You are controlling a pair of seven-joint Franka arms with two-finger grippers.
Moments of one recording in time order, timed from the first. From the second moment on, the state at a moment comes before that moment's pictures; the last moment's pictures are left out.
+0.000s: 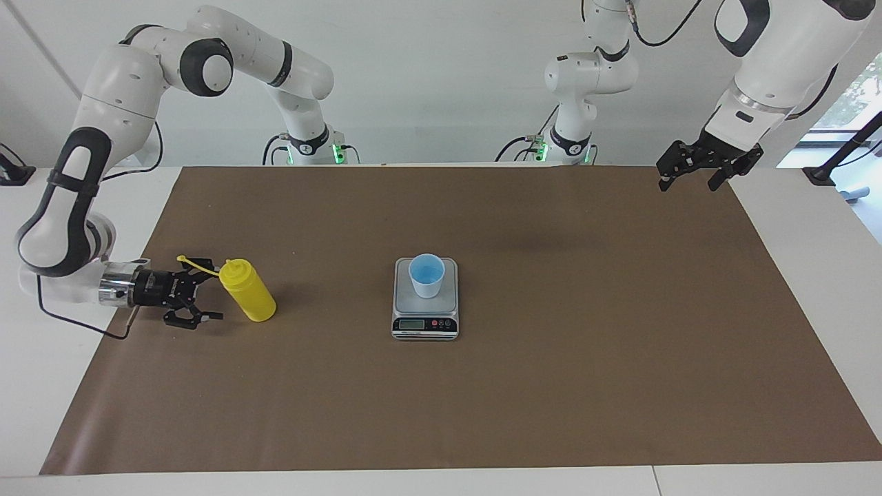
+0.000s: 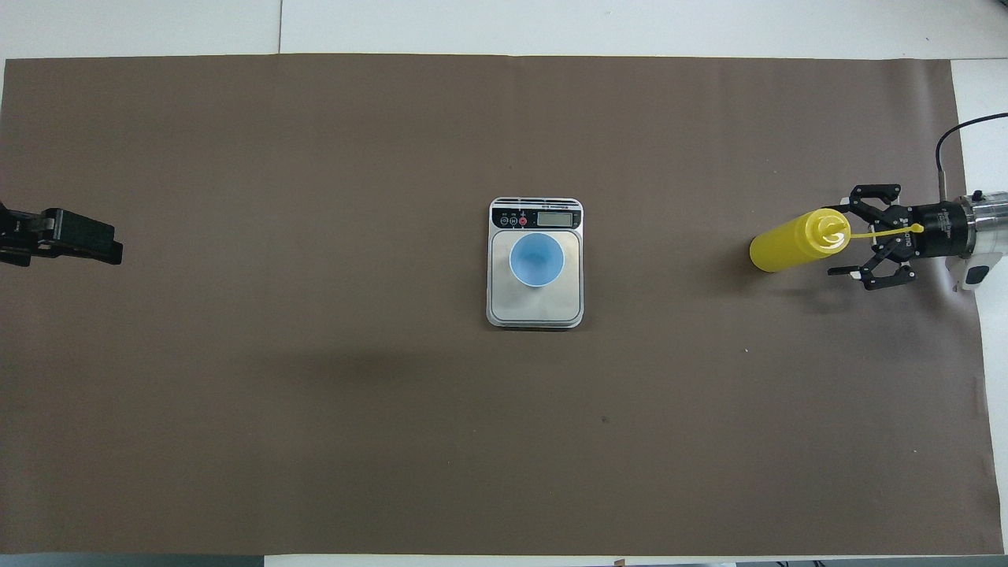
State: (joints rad) left arm -0.04 -0.02 -0.03 -1.60 -0.01 1.53 0.01; right arm -0.51 0.71 0.00 -1.54 0.96 1.43 0.85
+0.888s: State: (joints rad) left arm -0.04 -0.02 -0.03 -1.60 -0.01 1.53 0.01; right arm -0.44 0.67 0.00 -1.64 1.04 1.52 0.85
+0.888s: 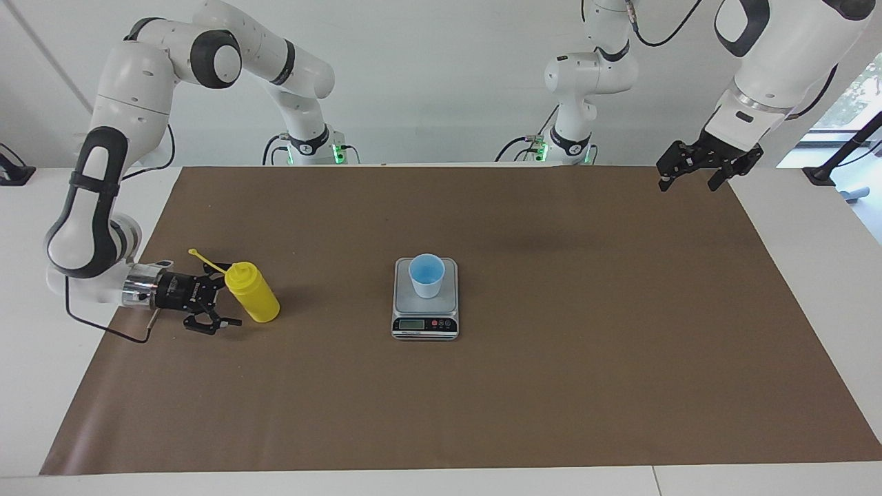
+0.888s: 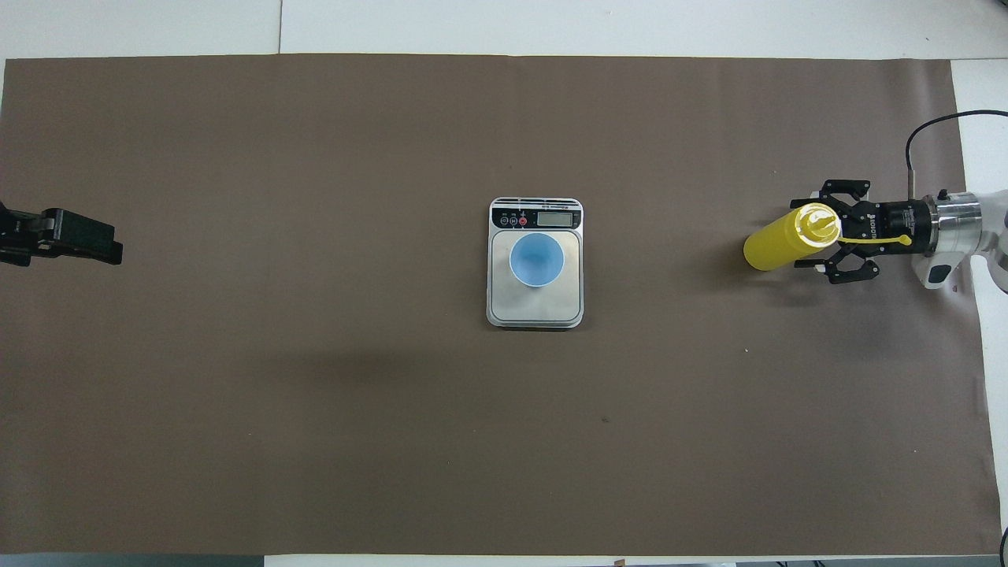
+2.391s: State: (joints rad) left arm -0.04 -0.02 -0.03 -1.60 -0.01 1.53 0.01; right arm -0.38 0.62 0.00 -1.73 1.12 1.64 0.82
